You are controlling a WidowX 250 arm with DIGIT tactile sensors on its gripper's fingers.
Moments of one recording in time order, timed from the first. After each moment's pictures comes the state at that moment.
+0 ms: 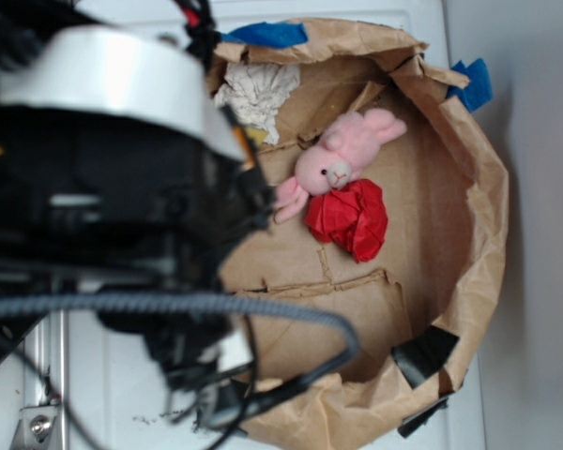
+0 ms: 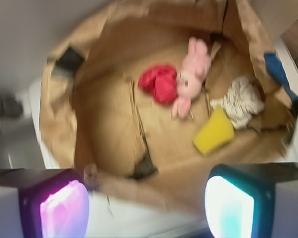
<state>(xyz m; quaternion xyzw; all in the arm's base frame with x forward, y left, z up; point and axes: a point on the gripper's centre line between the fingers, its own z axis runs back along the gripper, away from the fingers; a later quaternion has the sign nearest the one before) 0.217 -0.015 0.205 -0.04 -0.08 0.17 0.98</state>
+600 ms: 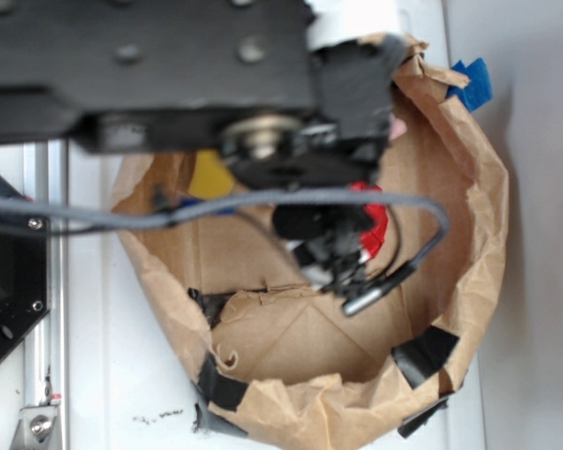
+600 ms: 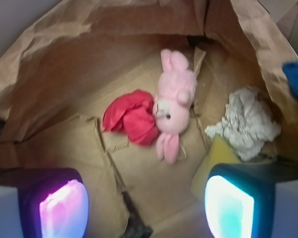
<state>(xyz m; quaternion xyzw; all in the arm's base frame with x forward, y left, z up) 0.260 0.021 0.146 -0.01 -0.05 0.24 0.97</state>
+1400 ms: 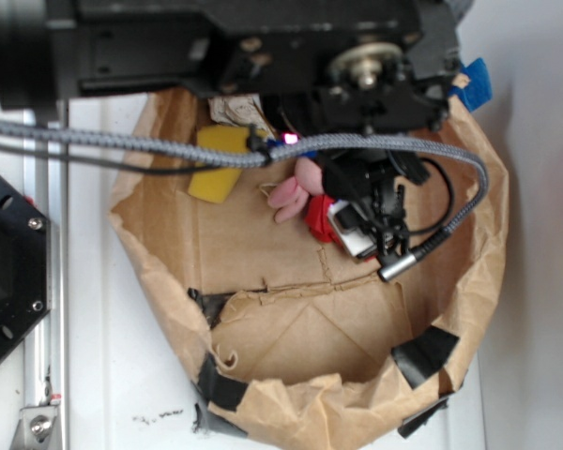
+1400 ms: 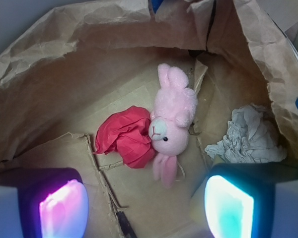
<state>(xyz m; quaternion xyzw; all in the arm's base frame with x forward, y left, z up) 0.274 0.030 0.143 -0.02 -0.05 0.24 0.97</state>
